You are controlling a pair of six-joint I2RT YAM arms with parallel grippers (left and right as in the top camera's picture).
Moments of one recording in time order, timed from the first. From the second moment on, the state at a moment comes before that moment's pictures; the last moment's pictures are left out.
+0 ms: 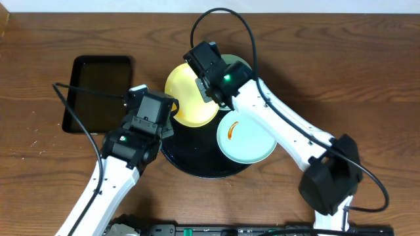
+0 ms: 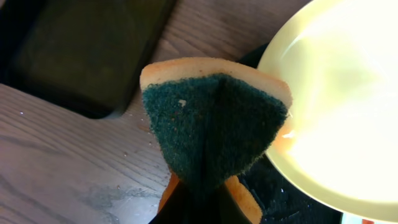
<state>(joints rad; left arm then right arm) -0.38 1.18 0.96 -0.84 -0.37 -0.64 0.73 1.99 1.82 -0.90 0.33 0.26</state>
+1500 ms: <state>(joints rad) -0.38 1.28 0.96 -0.79 -0.34 -0.64 0.86 1.94 1.82 -0.94 0.78 -0.06</state>
